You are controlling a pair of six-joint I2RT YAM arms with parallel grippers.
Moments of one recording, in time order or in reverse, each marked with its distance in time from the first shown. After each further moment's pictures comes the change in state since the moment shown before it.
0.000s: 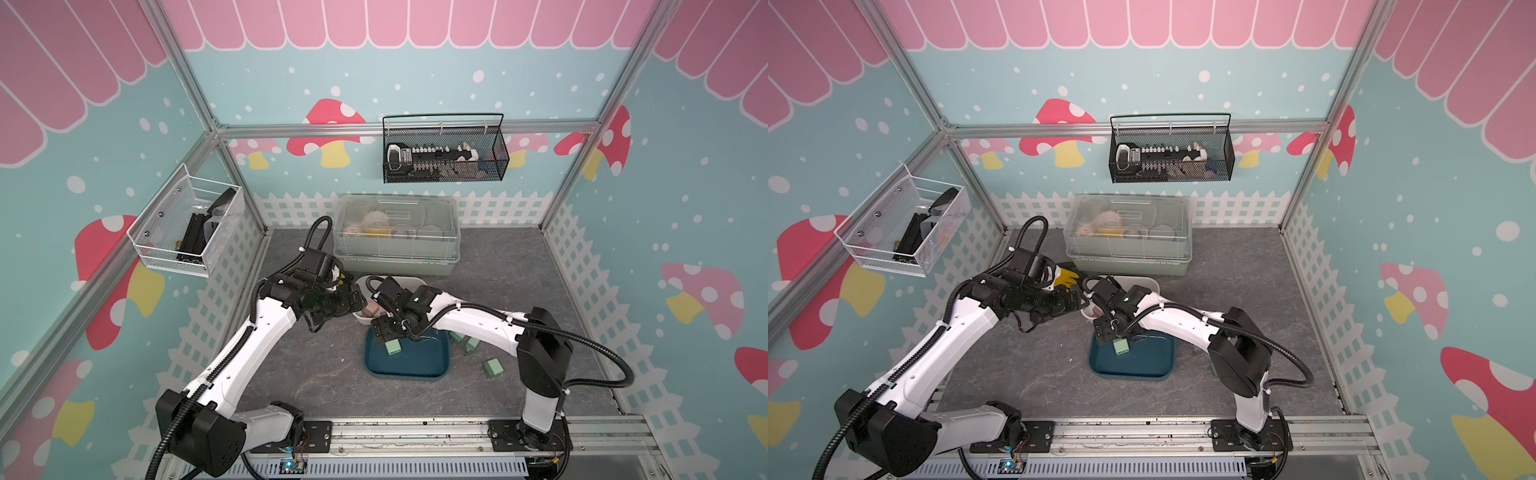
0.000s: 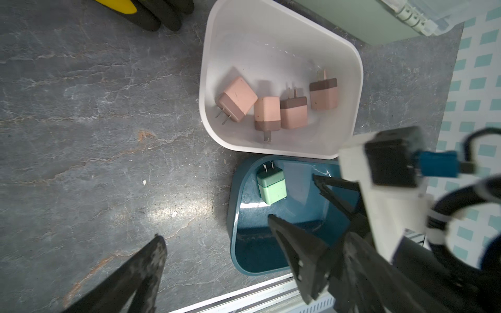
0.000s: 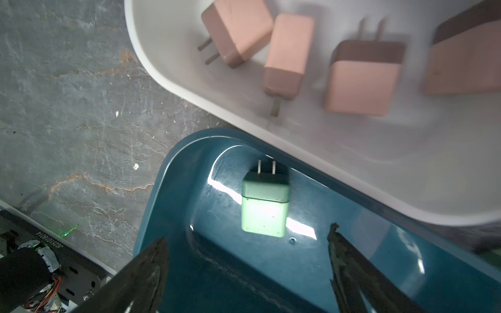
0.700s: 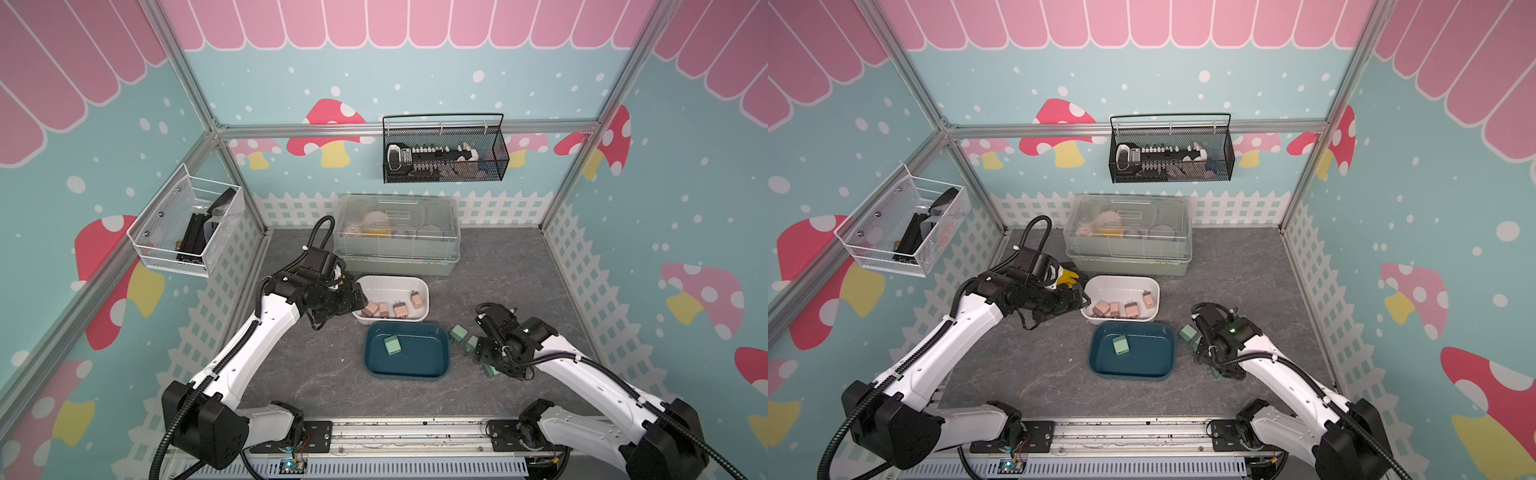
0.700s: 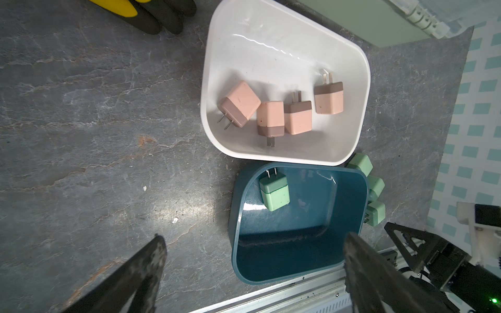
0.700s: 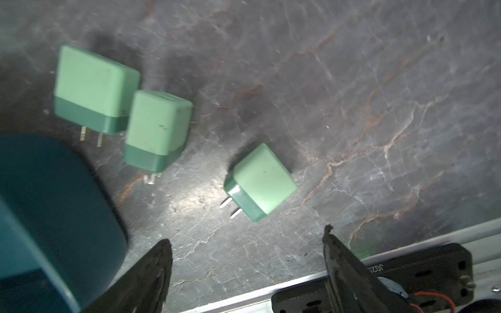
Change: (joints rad) left arm 0.000 0.040 0.004 0.021 0.002 0.001; right arm -0.406 -0.784 -0.778 -0.252 0.085 0.347
